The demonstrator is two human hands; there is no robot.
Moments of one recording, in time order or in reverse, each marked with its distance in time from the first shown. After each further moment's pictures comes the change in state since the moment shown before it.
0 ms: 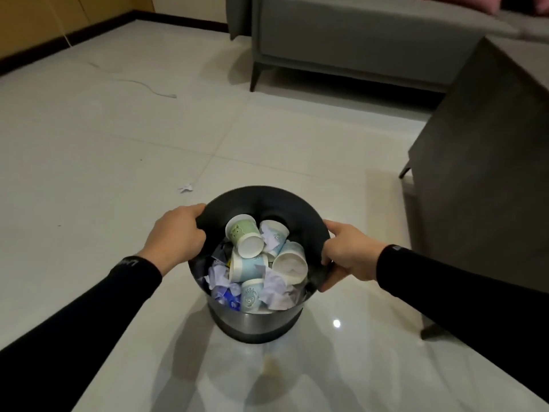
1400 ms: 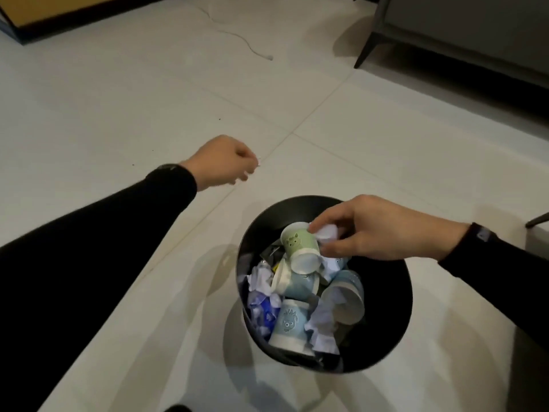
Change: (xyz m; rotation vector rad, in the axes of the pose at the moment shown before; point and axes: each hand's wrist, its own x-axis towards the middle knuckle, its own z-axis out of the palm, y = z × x) left_hand 0.100 -0.062 -0.017 -0.433 -0.020 -0.151; right_hand 0.083 -0.090 0.026 -1.031 -0.350 -0.670
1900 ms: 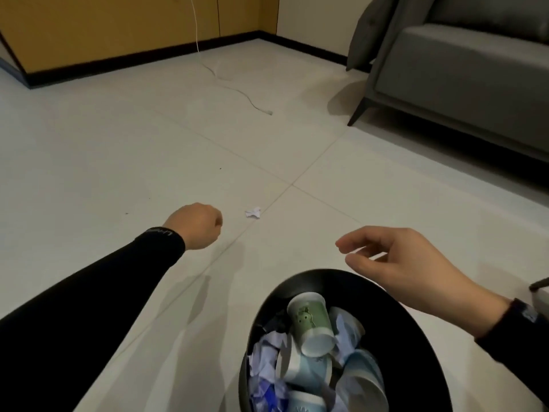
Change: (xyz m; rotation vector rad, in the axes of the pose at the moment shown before) left_hand 0.044 -0.071 -0.026 0.723 0.011 -0.048; right_hand 0.030 0.001 -0.025 0.148 0.448 0.017
